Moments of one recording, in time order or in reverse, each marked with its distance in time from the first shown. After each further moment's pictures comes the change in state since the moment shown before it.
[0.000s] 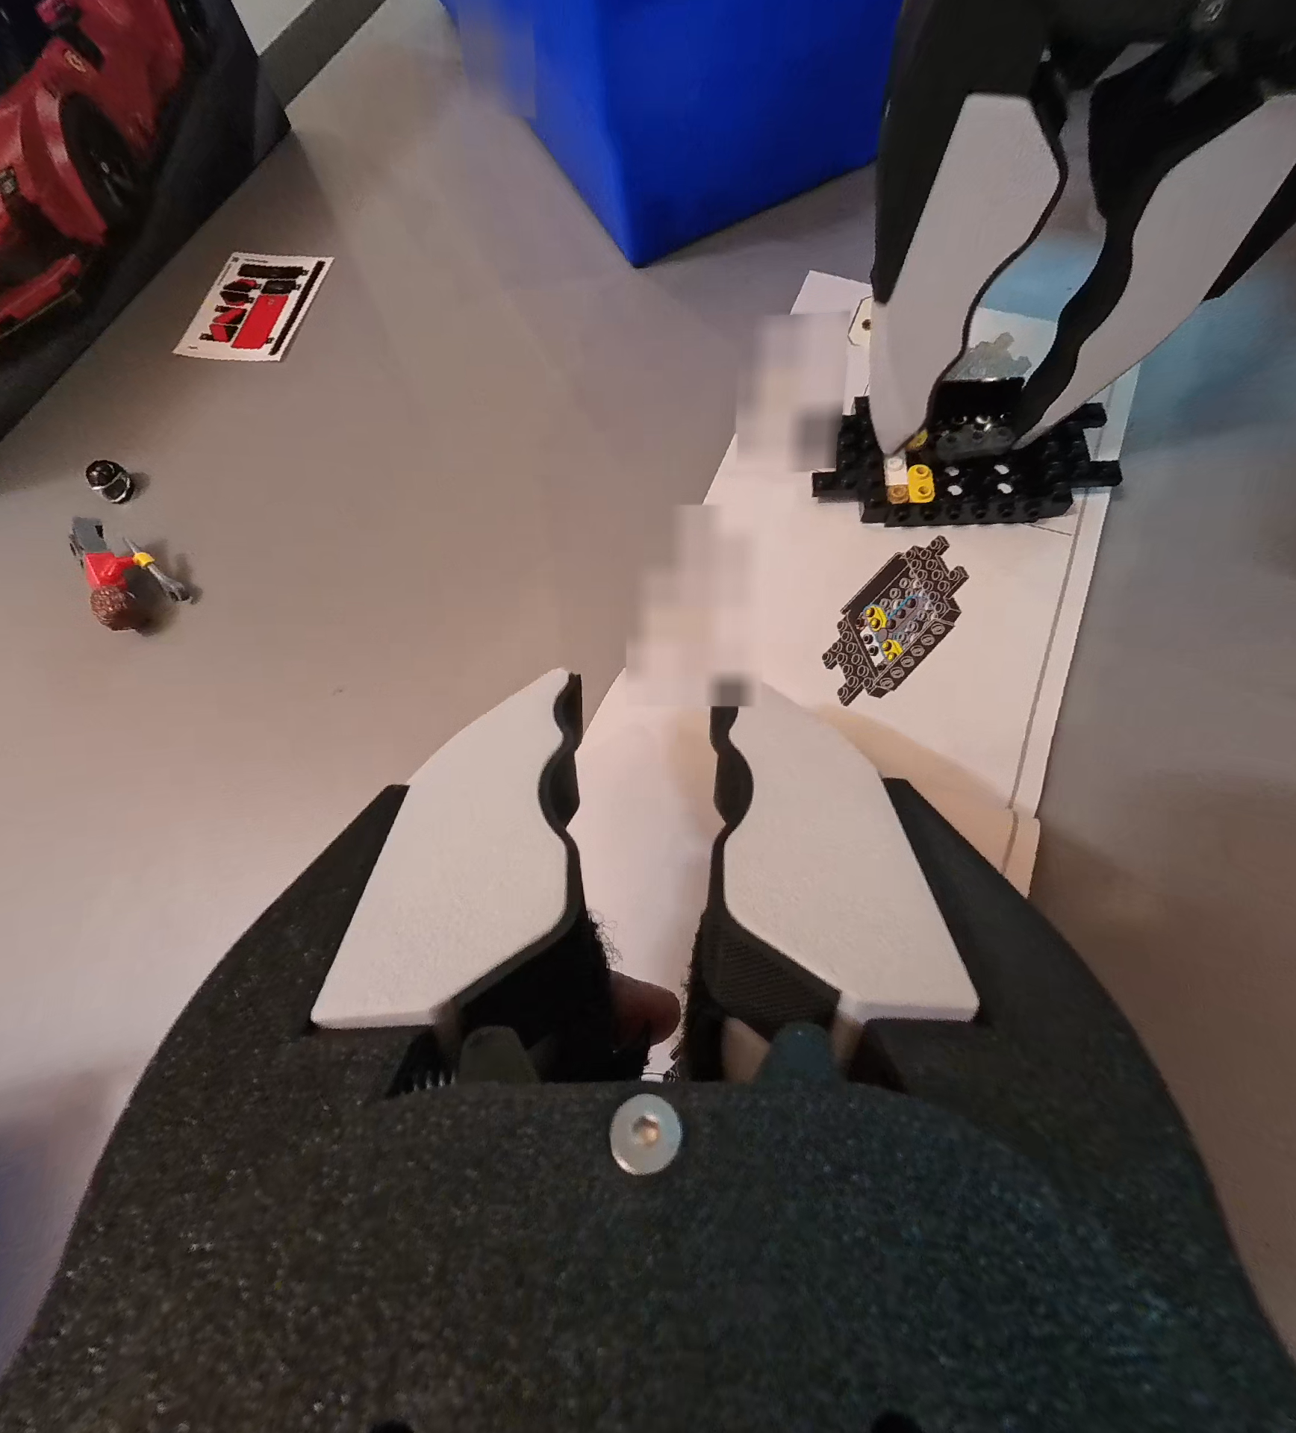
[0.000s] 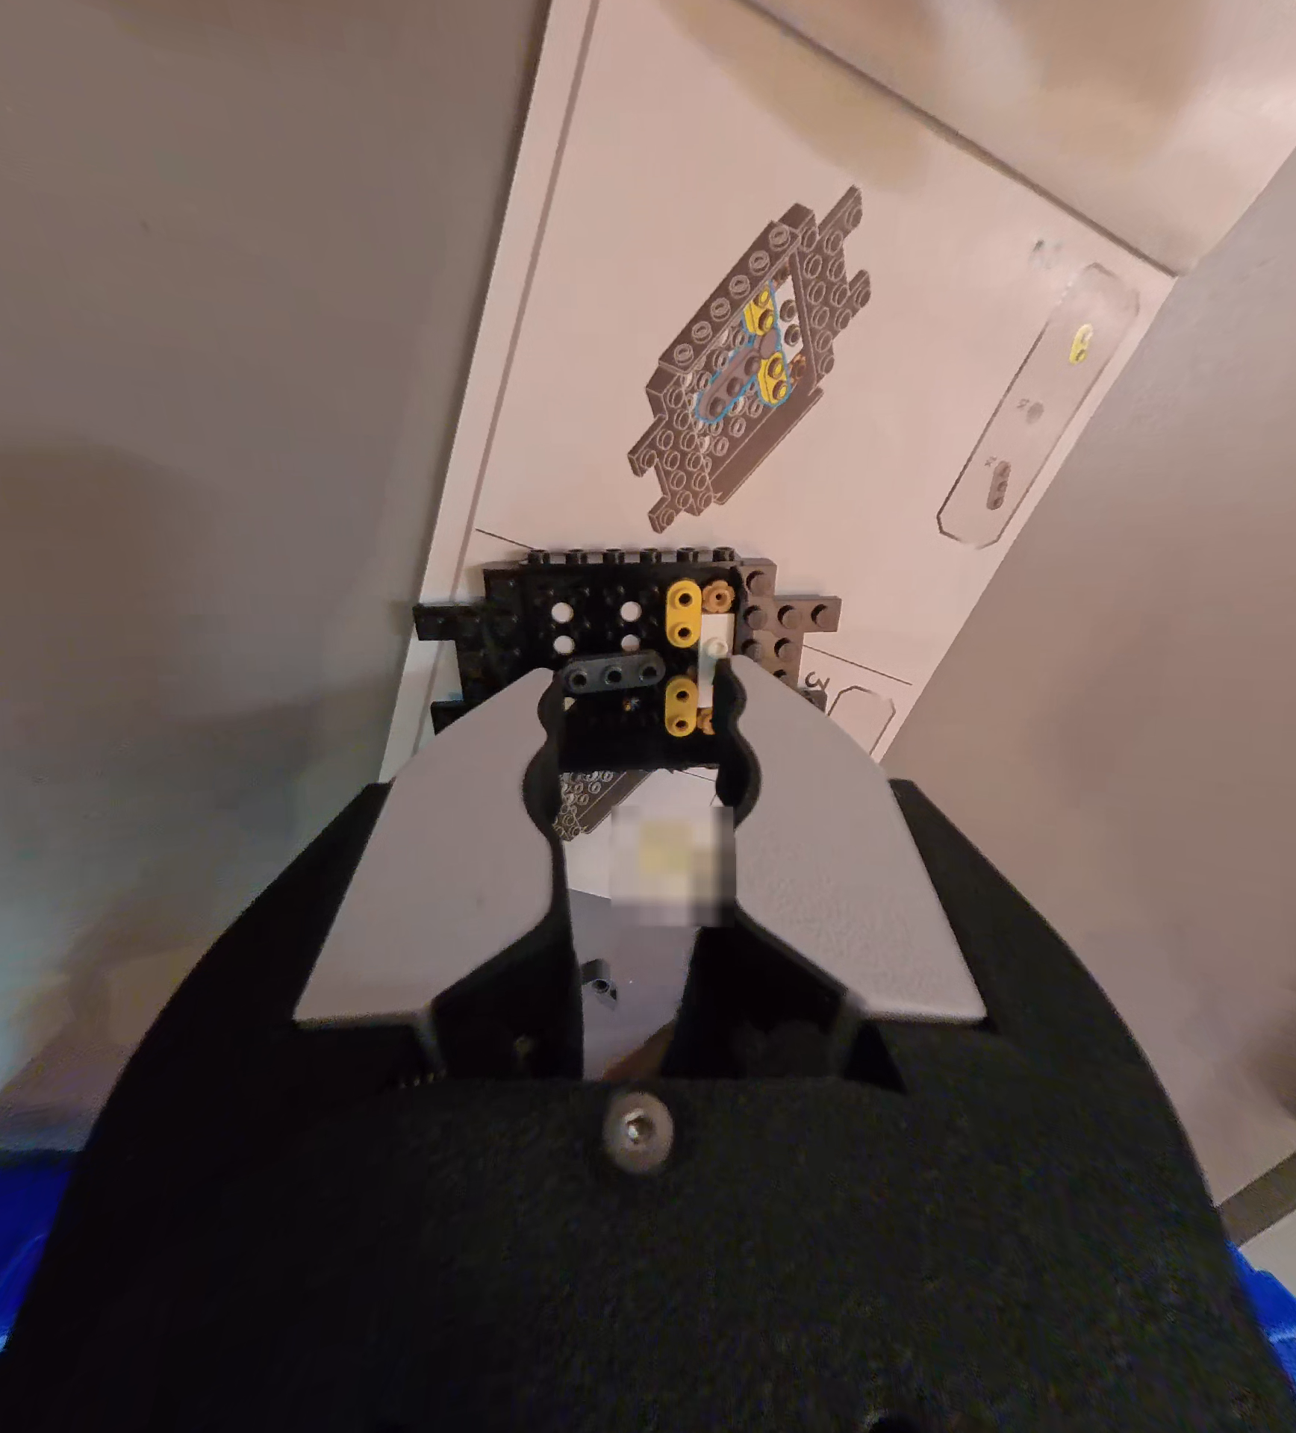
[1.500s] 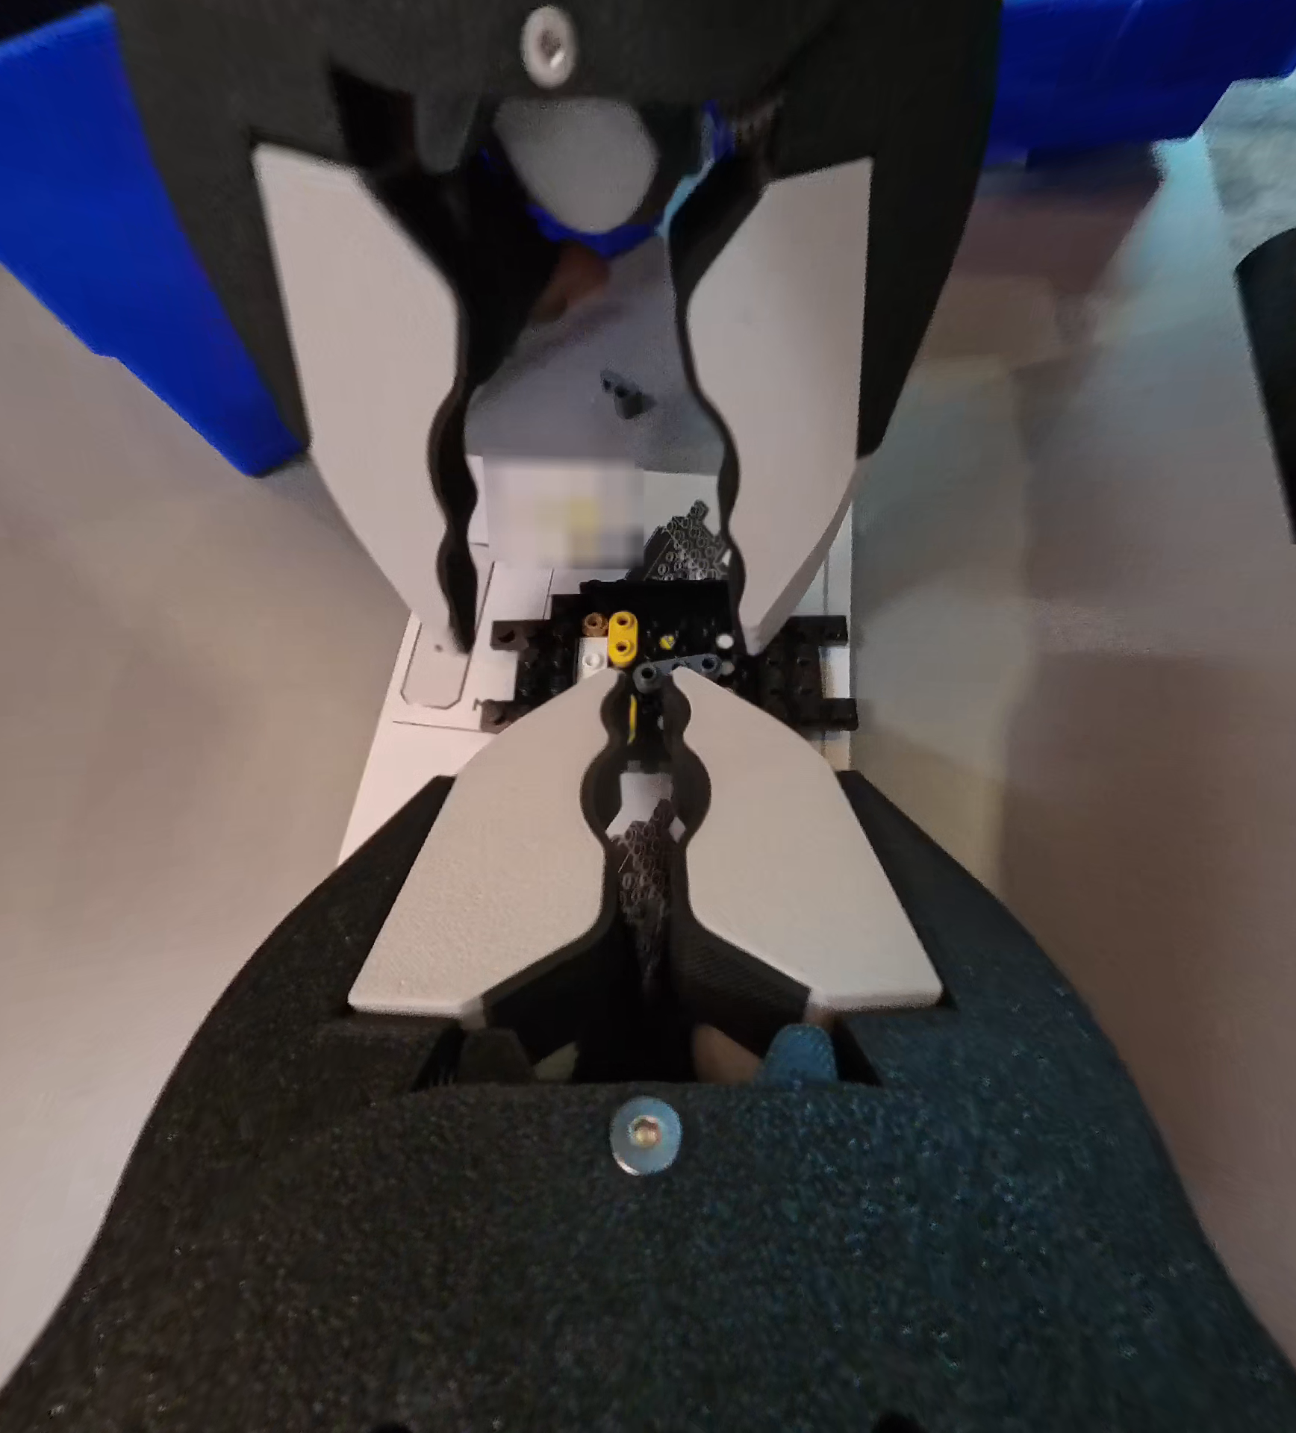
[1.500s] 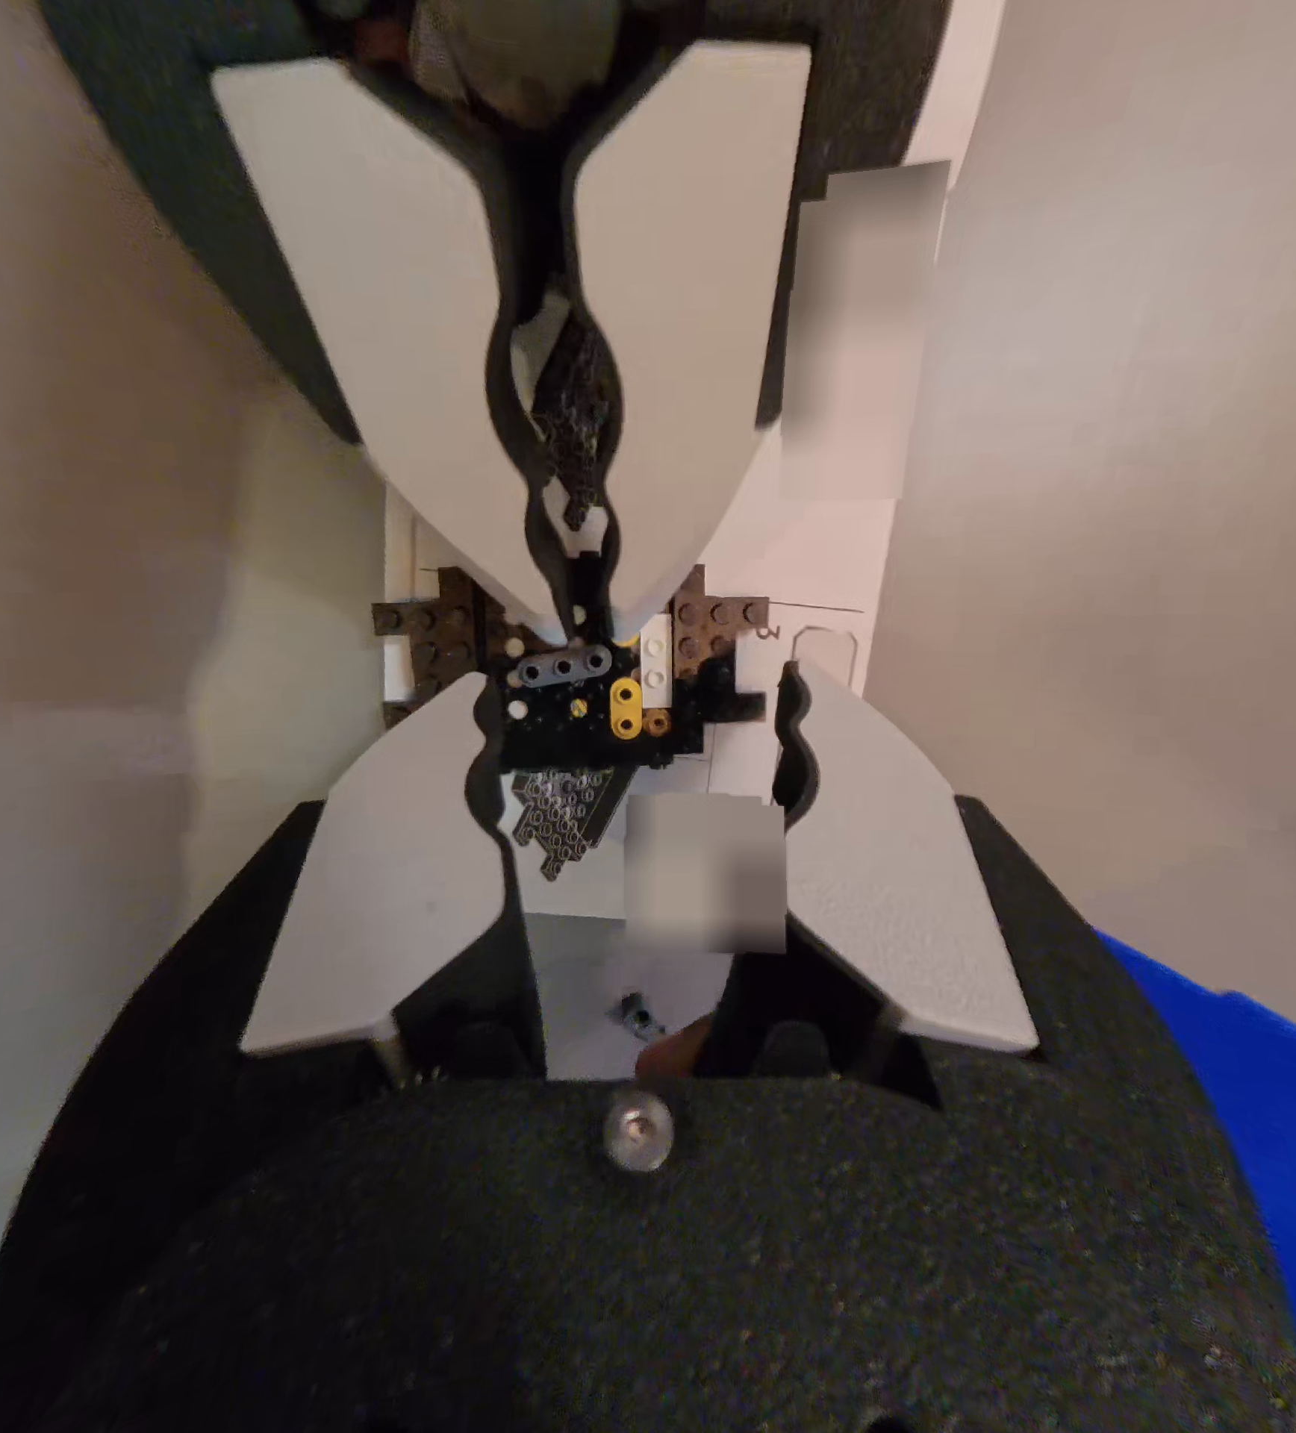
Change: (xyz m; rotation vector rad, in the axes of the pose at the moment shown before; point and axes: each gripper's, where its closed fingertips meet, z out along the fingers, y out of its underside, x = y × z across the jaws) left arm 0.099 -0.045 0.084 0.050 0.235 0.106; right arm 0.012 0.007 -0.009 0.249 0.042 0.242
